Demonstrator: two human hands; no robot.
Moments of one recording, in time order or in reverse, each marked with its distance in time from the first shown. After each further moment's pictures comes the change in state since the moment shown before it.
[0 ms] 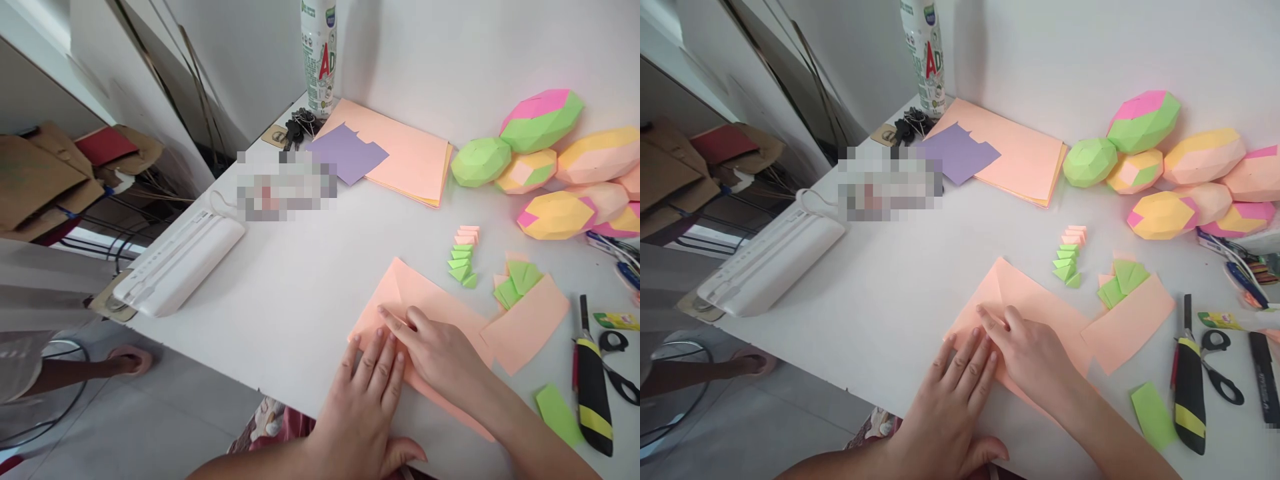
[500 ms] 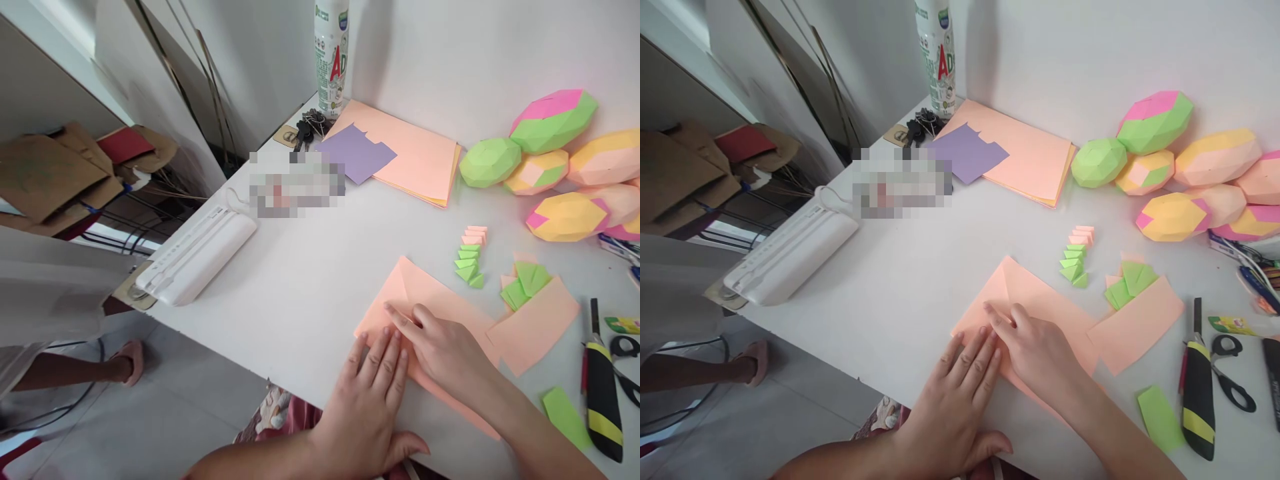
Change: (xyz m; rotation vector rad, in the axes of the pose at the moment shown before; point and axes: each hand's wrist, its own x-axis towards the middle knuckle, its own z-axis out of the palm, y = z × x) left_hand -0.001 0.000 -0.003 0.020 -0.024 0.007; right_hand 0.003 -0.001 -0.001 -0.009 0.064 -0.003
